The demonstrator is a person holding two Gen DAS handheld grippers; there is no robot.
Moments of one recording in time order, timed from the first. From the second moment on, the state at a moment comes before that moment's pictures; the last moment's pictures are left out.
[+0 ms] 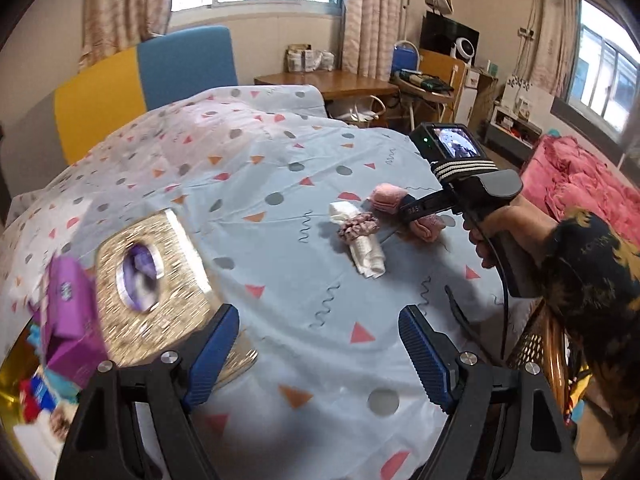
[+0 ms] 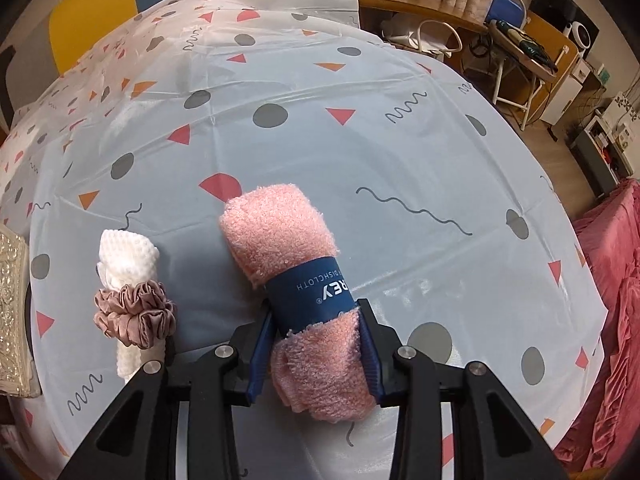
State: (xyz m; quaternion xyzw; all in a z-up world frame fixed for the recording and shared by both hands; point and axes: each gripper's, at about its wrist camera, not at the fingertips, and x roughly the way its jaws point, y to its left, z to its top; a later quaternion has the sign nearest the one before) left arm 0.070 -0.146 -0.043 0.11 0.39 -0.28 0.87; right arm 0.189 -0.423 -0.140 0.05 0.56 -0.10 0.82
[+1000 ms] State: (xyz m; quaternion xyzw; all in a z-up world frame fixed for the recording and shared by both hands) left arm 0.202 -0.296 -0.159 0.11 0.52 -0.26 0.81; right arm 0.204 -0.440 -0.158 0.08 0.58 -0.10 0.80
